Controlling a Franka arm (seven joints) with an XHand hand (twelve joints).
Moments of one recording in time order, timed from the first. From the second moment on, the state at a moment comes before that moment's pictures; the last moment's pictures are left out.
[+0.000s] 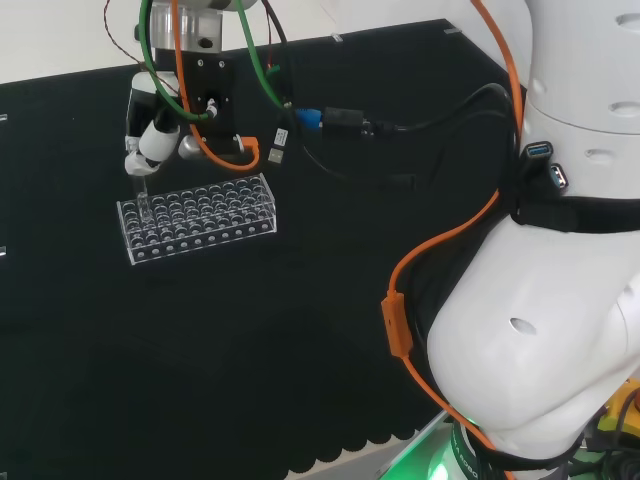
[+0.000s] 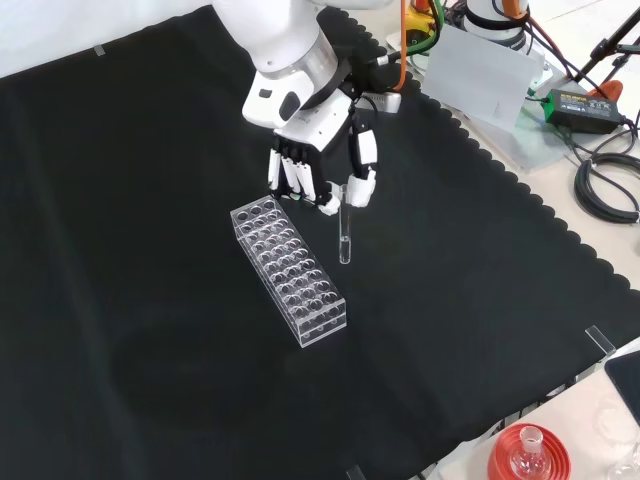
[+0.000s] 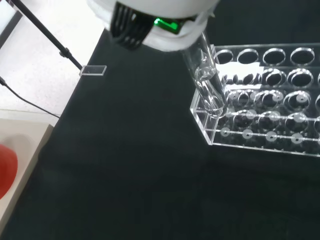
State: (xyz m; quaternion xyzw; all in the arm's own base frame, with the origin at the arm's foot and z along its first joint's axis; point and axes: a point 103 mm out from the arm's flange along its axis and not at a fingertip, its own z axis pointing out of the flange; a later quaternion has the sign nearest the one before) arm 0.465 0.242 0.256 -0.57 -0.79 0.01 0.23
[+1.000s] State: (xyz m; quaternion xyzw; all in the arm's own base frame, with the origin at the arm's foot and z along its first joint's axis) arm 0.497 0.236 0.233 -0.58 -0.78 0.03 0.23
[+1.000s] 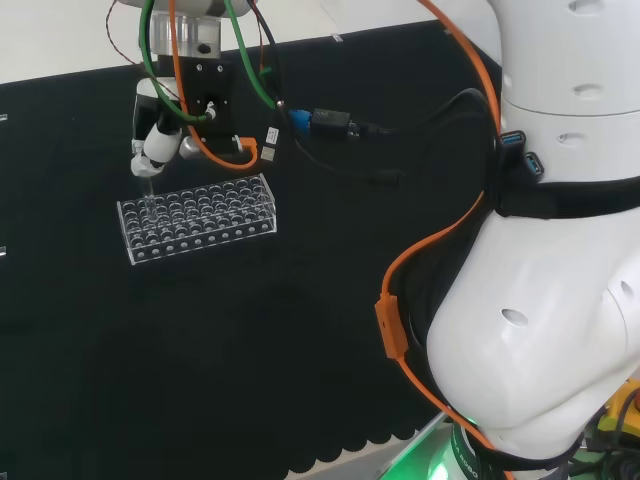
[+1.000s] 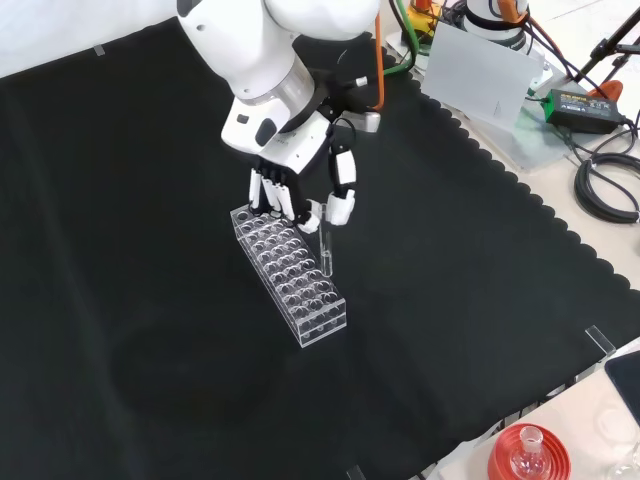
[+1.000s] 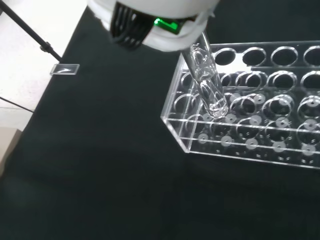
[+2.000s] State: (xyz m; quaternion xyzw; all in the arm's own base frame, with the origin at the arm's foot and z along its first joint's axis) arm 0.503 0.223 0.221 -0.58 -0.78 0.03 0.24
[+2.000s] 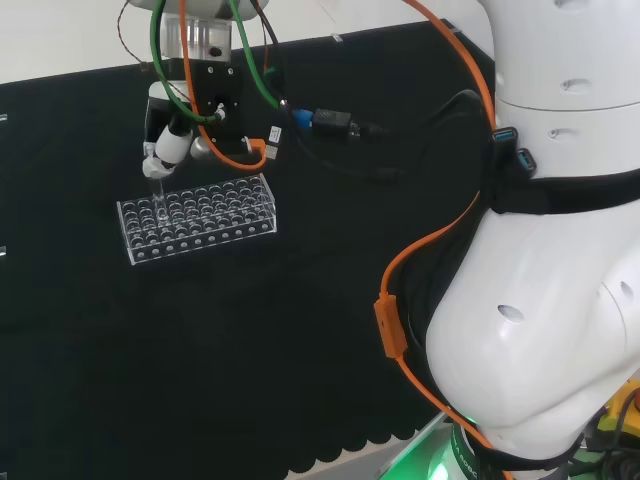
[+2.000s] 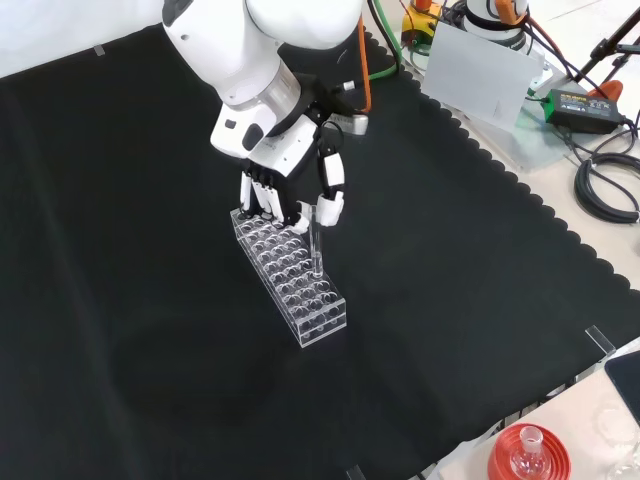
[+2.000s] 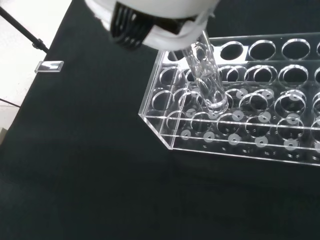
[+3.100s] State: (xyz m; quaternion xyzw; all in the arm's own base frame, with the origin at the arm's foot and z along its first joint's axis) arm 0.499 0.235 0.220 -0.57 -0.78 0.04 0.25
